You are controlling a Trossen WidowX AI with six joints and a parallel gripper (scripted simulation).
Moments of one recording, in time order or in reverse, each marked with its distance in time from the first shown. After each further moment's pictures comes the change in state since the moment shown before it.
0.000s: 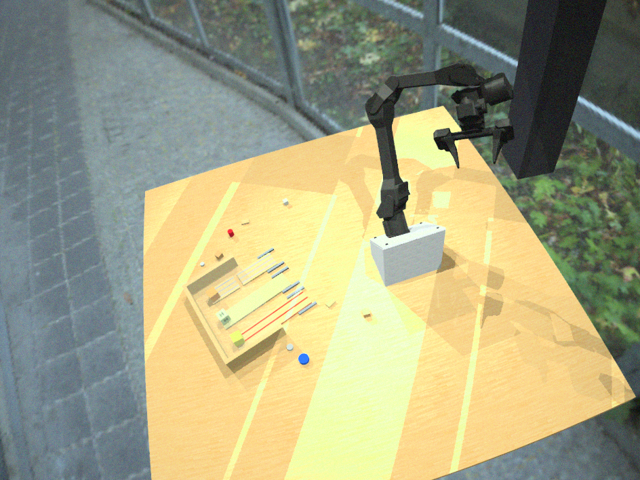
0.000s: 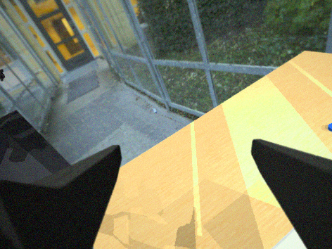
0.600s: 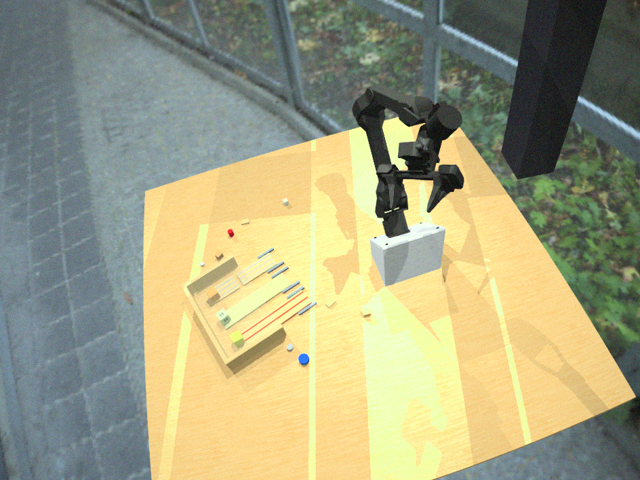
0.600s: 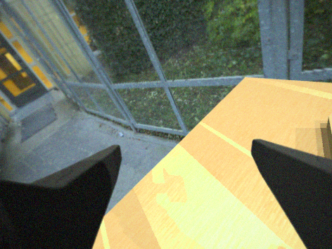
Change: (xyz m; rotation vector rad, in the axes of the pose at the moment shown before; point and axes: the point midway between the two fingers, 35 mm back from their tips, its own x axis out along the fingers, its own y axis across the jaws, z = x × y) arm 0.141 -0.122 0.097 0.101 -0.098 -0.232
